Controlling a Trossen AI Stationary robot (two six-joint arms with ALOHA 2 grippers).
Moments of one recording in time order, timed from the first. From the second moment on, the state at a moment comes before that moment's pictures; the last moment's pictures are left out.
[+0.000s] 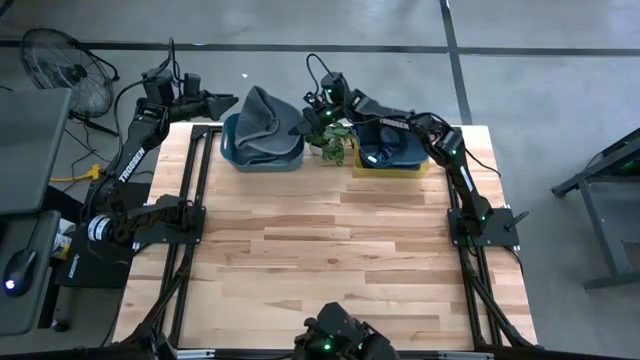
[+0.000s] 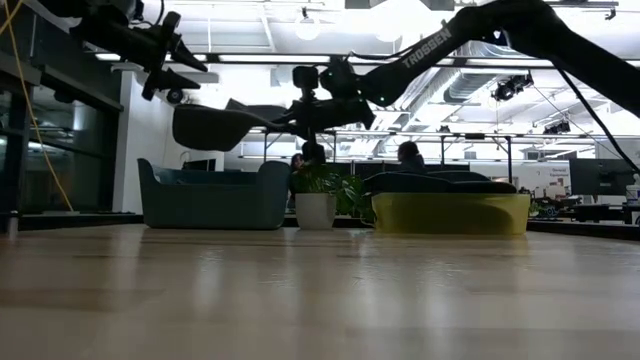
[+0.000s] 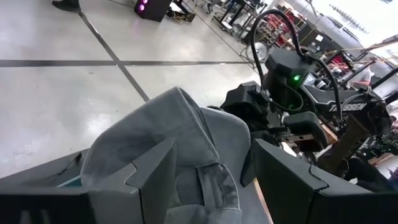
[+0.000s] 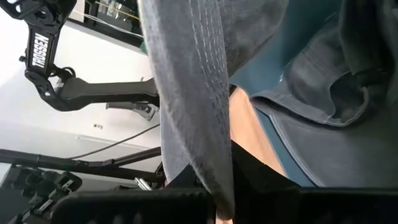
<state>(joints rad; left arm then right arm) 1.34 0.99 0.91 -0.21 0.78 -0.33 -0.64 2.26 1.86 0.02 -0.94 0.81</state>
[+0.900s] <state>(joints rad) 1.34 0.99 0.91 -0.25 0.78 -0.33 -0.64 2.26 1.86 0.02 -0.88 0.83</state>
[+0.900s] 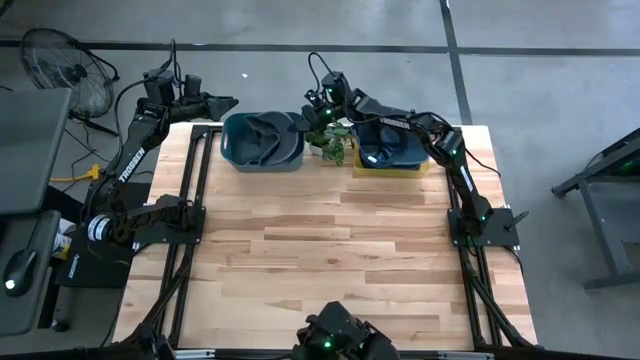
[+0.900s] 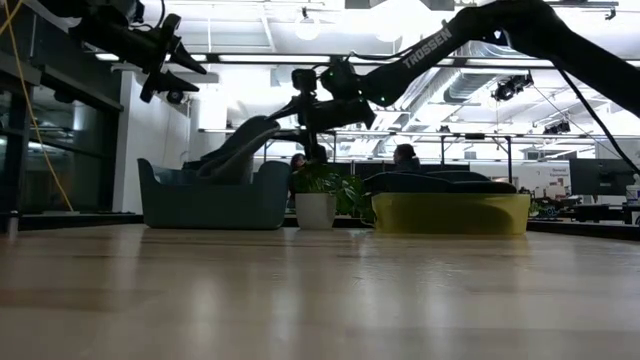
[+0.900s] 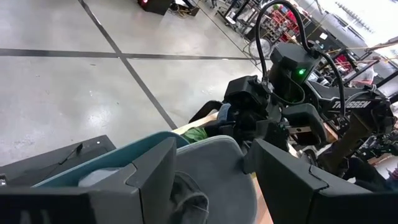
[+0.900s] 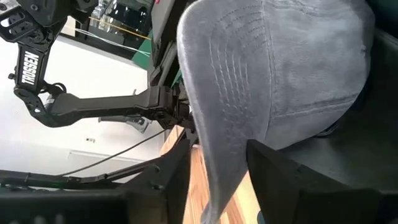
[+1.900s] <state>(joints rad) 1.31 1.00 0.91 -0.36 0.82 -0.32 -0.69 2.05 1.86 -0.20 -0.81 0.60</state>
